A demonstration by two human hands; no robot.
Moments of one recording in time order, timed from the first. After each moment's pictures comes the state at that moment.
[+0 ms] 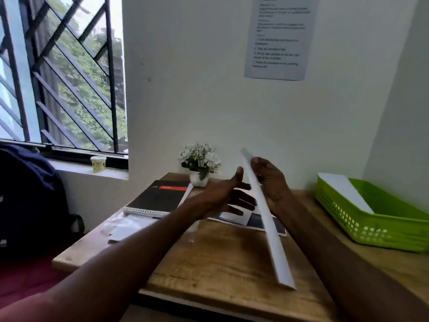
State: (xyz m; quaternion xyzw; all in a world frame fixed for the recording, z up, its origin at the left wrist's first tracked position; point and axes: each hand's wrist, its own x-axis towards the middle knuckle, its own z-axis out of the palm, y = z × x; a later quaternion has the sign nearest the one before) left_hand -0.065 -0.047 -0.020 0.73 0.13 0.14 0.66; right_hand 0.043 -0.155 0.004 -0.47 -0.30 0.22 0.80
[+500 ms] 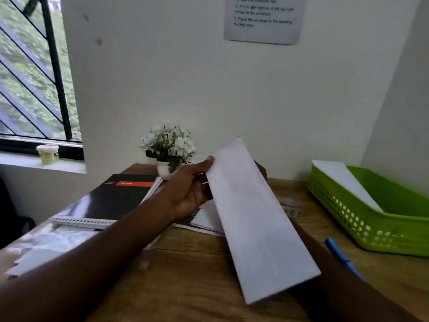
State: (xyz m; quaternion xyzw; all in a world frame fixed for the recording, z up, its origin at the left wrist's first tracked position) left_hand -0.018 -0.012 -0.035 0.48 0.11 0.23 0.84; right_hand 0.115 -0.105 -0.041 -0.73 -0.38 -0.02 0.56
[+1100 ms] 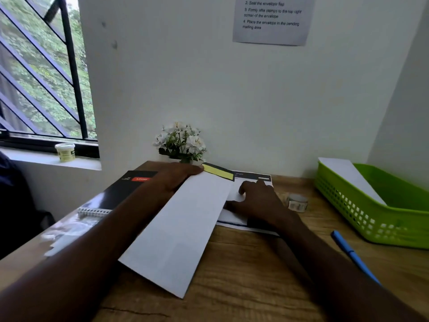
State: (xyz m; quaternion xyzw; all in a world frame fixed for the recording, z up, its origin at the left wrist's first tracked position) left_hand -0.062 0.018 -0.021 0.62 0.30 0.21 0.70; right_hand 0.094 -0.135 -0.056 -0.89 -0.42 -0.01 0.16
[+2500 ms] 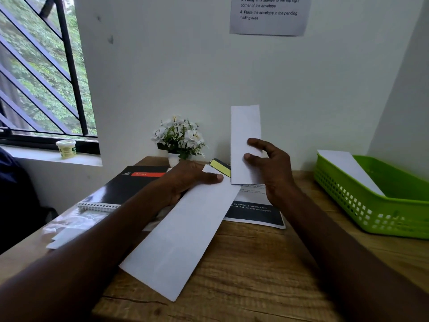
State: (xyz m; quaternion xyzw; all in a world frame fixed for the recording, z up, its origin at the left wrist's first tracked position) left_hand -0.047 0.010 -0.037 0.72 0.22 0.18 0.64; right_hand 0.116 -0.133 -0.032 -0.56 -0.33 0.07 0.75
